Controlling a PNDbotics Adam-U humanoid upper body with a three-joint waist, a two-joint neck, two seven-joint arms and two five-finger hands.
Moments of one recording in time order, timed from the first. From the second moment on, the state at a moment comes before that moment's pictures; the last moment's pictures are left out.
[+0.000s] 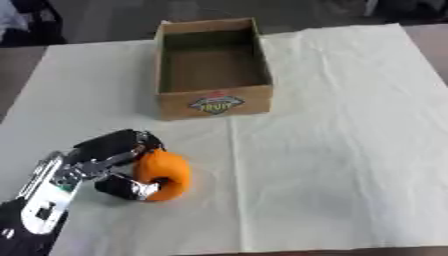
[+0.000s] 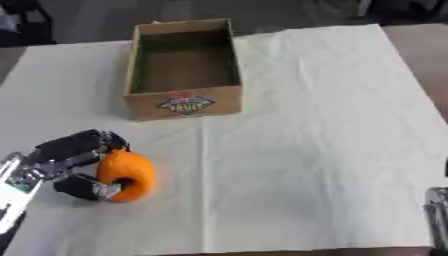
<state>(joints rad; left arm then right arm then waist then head) -0.52 0.36 -0.20 -1.44 -0.63 -0.55 -0.55 -0.16 -0.25 -0.18 -1.98 -0.02 -0.36 -0.44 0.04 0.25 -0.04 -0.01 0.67</state>
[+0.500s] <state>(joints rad) -0.52 0.36 -0.12 -1.49 -0.50 -0.55 -0.55 -0.16 -0.25 -0.18 -1.98 -0.02 -0.37 -0.44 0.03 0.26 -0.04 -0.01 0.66</state>
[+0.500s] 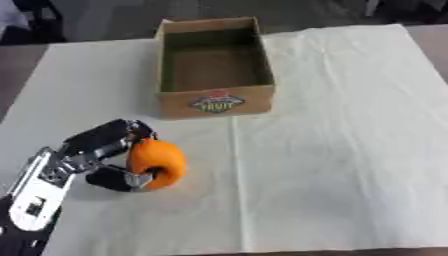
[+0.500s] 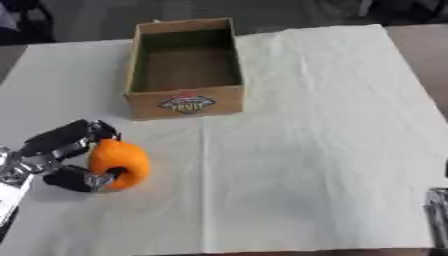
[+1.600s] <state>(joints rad) -0.72 0.54 0.09 -1.49 -0.30 -0.63 -0.48 -0.20 -0.25 -0.18 -1.98 -0.02 -0.38 -0.45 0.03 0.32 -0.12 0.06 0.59</state>
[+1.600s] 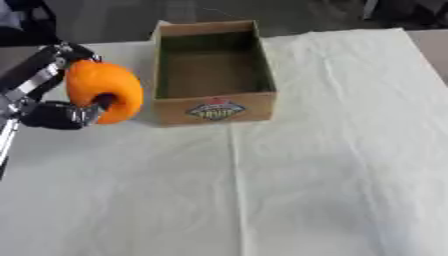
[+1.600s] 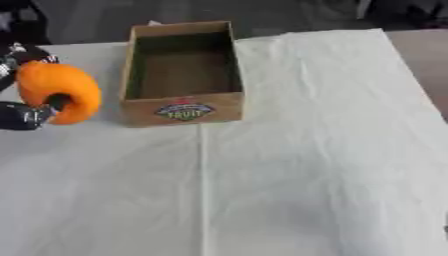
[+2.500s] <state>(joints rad) -0.88 0.54 0.23 -1.22 -0.83 -0.85 -0.22 -0.29 -0.23 -0.11 -1.98 -0.07 -0.38 -0.37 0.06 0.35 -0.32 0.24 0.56</state>
